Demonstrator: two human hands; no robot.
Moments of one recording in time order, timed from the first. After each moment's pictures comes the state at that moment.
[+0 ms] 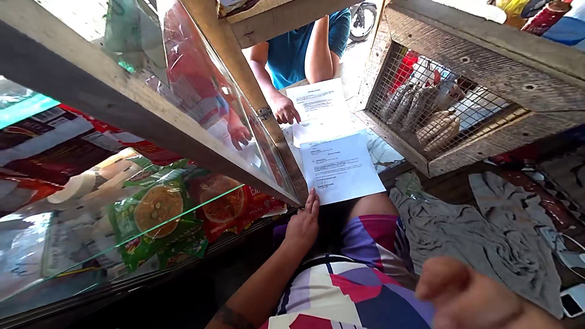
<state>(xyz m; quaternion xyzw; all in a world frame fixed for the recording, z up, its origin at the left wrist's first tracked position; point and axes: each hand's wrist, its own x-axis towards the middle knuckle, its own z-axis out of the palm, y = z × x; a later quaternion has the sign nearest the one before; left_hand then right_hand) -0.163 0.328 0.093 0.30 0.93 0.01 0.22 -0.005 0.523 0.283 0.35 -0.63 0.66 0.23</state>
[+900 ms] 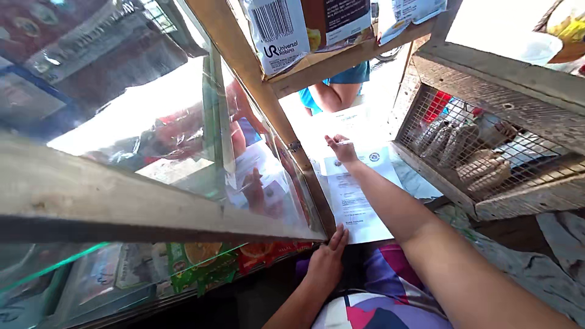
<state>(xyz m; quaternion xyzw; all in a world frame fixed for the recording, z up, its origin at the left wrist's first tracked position) -0.169 0.315 0.092 0.32 0.92 0.06 0.21 -0.402 0.538 0.110 -0.06 -0.82 0.55 0.17</state>
